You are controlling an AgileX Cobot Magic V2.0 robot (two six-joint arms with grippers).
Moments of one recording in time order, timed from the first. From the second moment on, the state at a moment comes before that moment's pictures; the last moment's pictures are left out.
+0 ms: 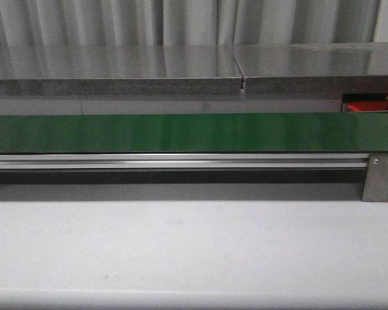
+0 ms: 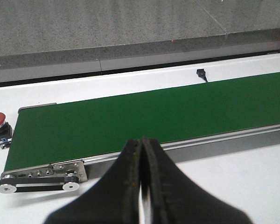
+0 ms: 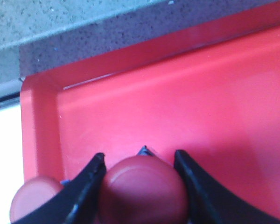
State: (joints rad) left arm -0.06 0.50 -0.75 -0.28 0.72 0.22; right arm -0.38 2.20 -1.85 0.39 0.50 -0.20
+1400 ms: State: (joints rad) left arm -0.06 0.50 -0.75 -0.28 0.72 0.22; right arm -0.38 2.16 -1.89 0.43 0.59 -0.22
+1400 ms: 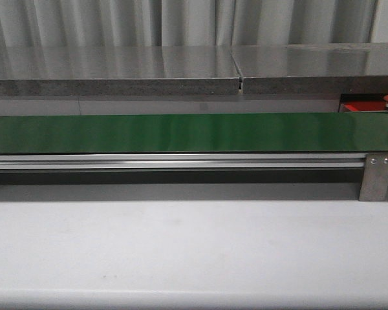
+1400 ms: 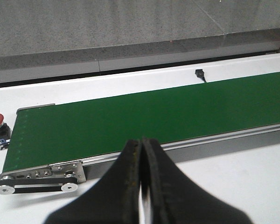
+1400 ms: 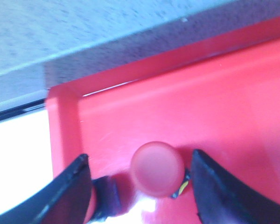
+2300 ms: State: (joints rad) left arm -0.06 0.50 -0.75 -0.28 0.72 0.22; right arm -0.14 1.49 -1.34 0.22 0.57 -0.22
